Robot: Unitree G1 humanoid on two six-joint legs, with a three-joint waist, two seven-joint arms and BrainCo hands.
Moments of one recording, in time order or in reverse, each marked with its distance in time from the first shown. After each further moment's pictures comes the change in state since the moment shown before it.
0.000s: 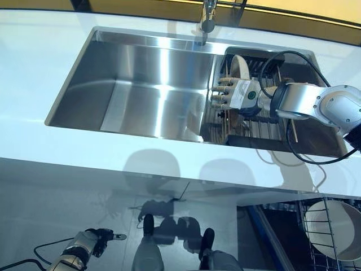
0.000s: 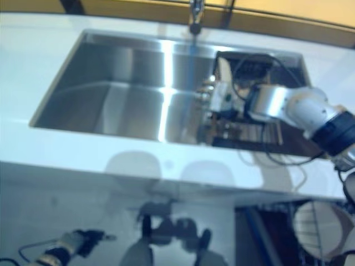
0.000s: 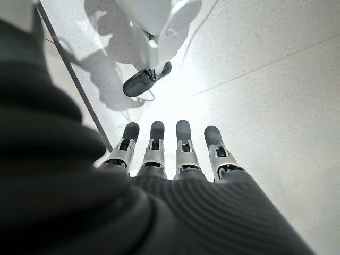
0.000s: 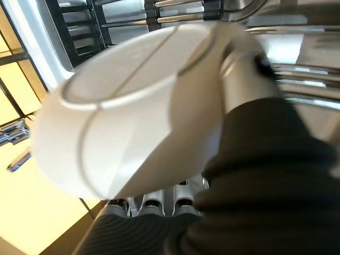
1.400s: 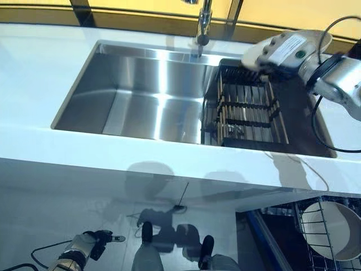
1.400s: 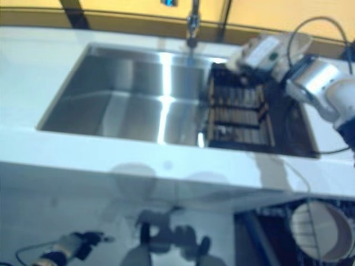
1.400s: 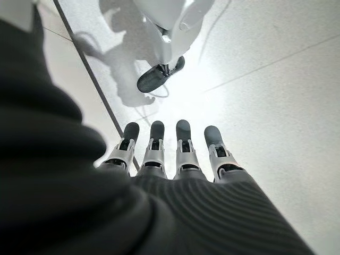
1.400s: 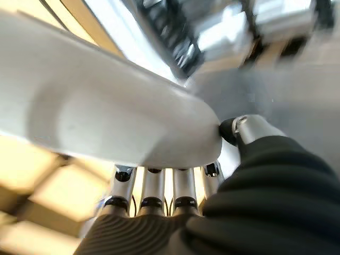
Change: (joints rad) left arm 0.053 -0.002 0.010 -0.016 0.000 -0.049 0.001; right arm 0.020 -0.091 -0.138 0.187 0.434 0.252 -0.138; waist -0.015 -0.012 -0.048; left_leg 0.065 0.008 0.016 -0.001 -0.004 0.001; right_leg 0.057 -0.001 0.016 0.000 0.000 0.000
